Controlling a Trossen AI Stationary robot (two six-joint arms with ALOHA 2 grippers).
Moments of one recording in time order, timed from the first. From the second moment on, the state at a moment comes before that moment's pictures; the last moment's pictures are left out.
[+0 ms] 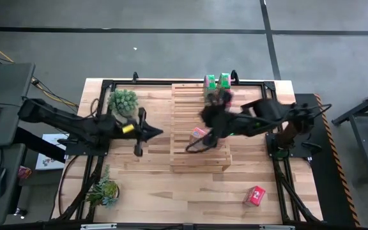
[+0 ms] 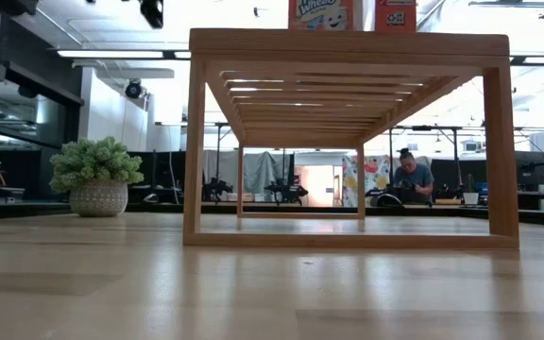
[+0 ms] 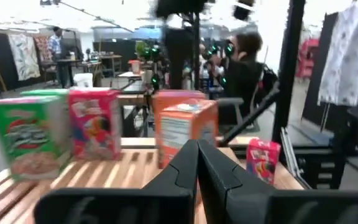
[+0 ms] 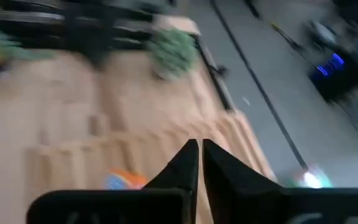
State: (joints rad) left arm -0.21 0.94 0.50 0.54 -0.20 0.04; right arm 0.29 1.79 2.31 -1.34 0.67 0.19
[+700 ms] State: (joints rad) left arm -0.20 1.53 0.93 0.31 -0.25 -0.05; right arm 0.29 1.71 2.31 -1.57 0.85 0.39
